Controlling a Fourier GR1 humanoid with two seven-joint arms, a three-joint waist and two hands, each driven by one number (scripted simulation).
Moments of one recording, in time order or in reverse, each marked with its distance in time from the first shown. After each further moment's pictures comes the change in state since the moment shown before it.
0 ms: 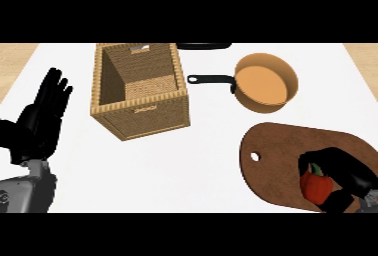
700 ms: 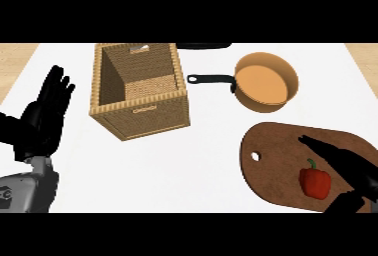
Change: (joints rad) left arm -0.018 0.015 -0.026 0.016 0.007 0.032 0.000; right arm 0.036 -0.023 -0.037 -0.096 -0.175 0.071 0.218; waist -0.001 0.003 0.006
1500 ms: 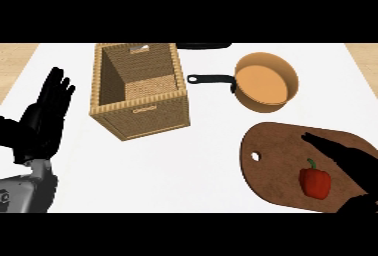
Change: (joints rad) left arm 0.019 0.035 -0.046 -0.019 0.041 0.045 -0.001; right arm 0.017 -0.120 0.055 -0.162 -0.205 -0.003 0.129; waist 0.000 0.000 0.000
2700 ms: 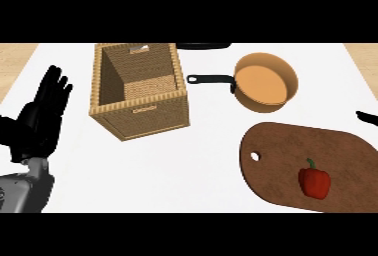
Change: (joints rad) left arm -0.007 0.069 -0.050 0.014 0.063 0.060 -0.014; right arm -0.010 -0.302 -0.140 0.171 -0.357 -0.094 -0.398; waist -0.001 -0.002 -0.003
